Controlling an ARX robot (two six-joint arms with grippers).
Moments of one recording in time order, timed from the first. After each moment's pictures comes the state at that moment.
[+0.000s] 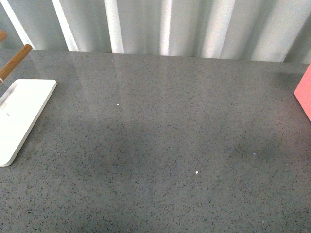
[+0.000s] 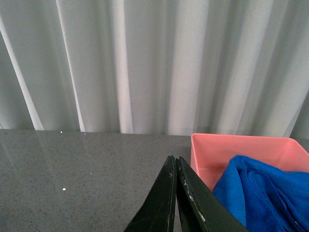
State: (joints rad) left arm 0.00 0.00 0.02 0.00 0.00 0.00; right arm 0.00 0.24 0.02 0.25 0.00 -0.02
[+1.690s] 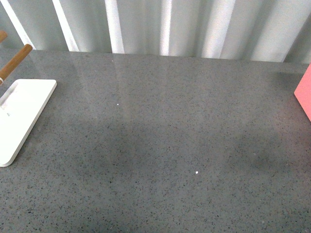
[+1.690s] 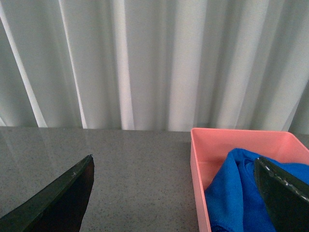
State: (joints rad) left arm 0.00 0.00 0.02 0.00 0.00 0.00; right arm 0.00 0.00 0.02 0.00 0.00 -0.01
